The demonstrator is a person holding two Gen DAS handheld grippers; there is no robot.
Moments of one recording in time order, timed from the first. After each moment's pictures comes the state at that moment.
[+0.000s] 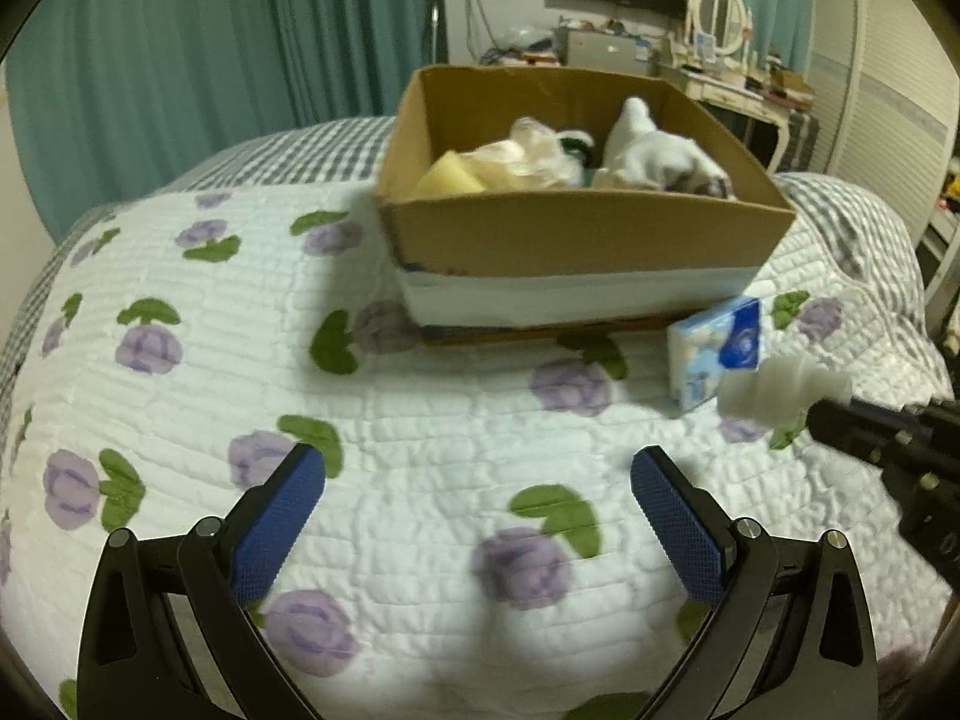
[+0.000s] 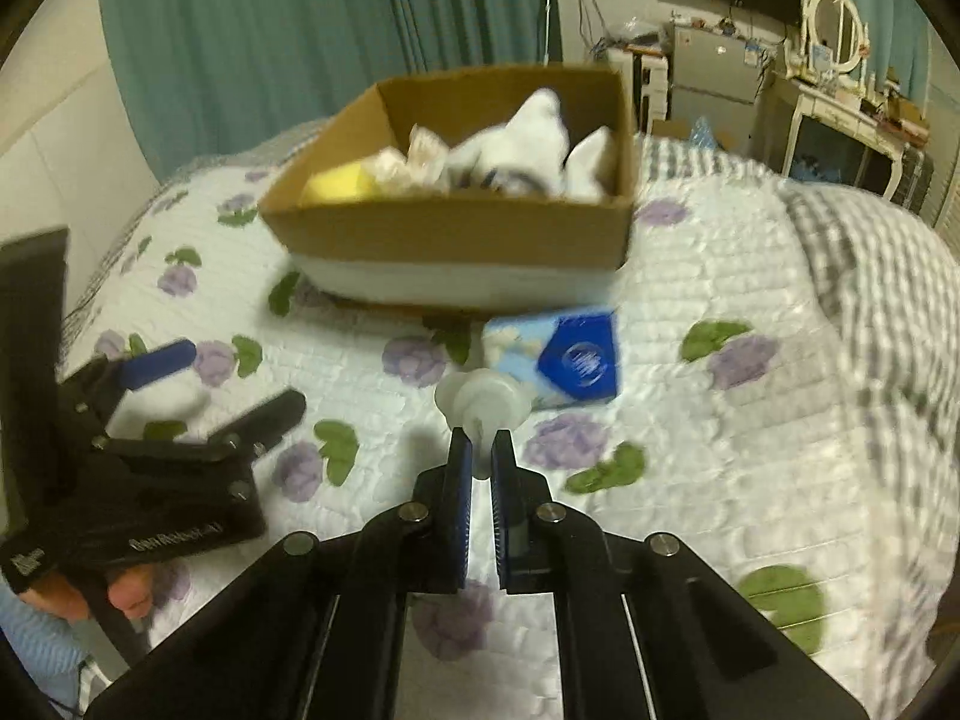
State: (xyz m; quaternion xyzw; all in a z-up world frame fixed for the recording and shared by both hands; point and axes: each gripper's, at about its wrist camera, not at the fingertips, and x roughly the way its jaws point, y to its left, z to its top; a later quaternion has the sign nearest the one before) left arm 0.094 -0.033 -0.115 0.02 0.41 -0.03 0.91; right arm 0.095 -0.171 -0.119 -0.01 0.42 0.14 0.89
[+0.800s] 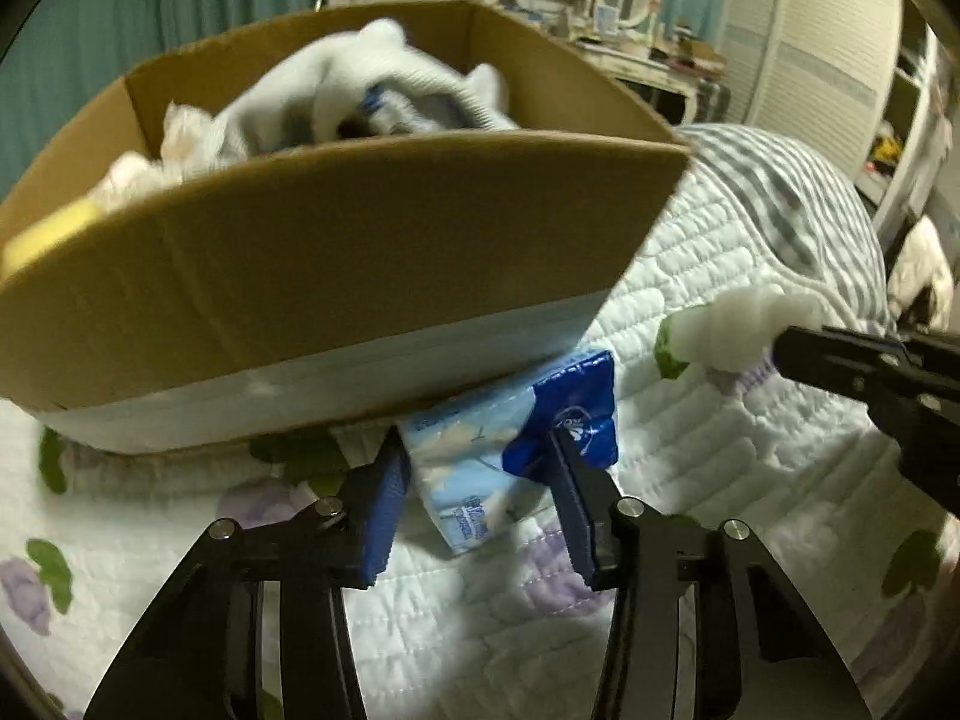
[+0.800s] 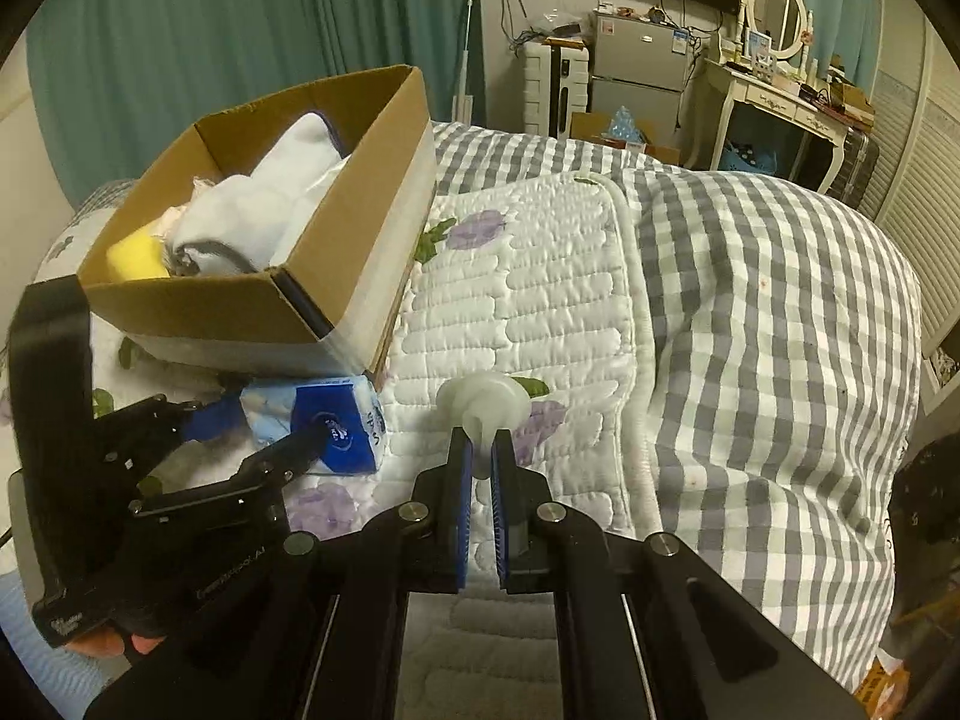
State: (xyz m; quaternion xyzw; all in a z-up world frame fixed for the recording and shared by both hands) left arm 0.171 -0.138 -0.156 0.03 0.42 -0.15 0.89; right arm 0.163 -0.269 -0.131 -0.02 0.44 0.06 0.90
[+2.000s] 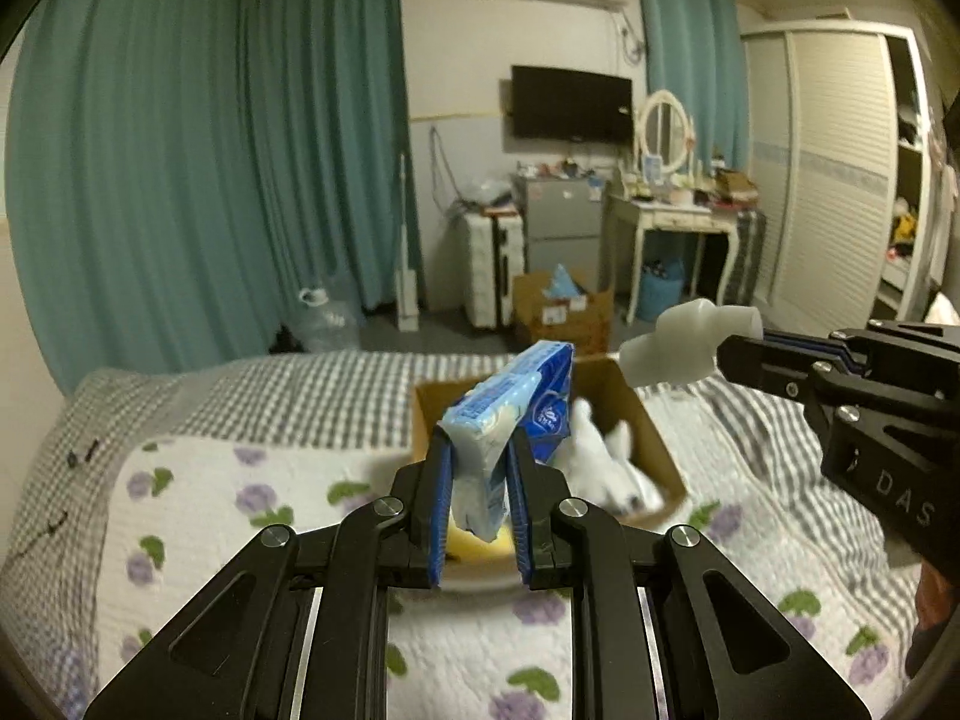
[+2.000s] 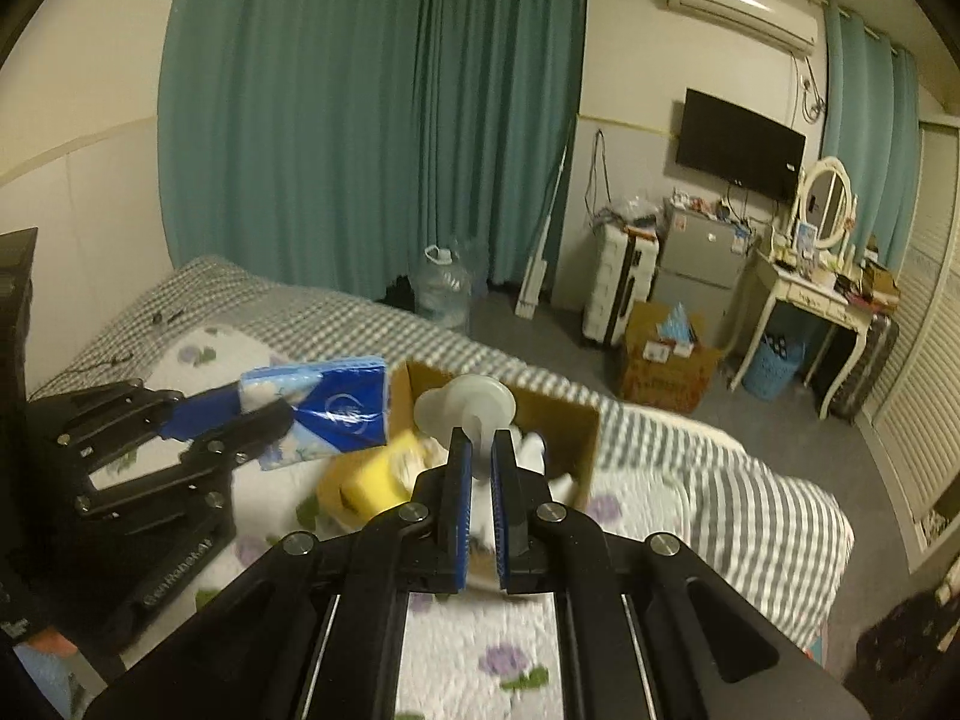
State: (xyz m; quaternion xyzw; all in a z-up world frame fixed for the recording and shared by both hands) left arm 0.109 -0.013 0.057 0.04 0.26 -0.08 0.96; right arm 0.119 -0.125 0.071 -0.10 0.26 0.13 0.95
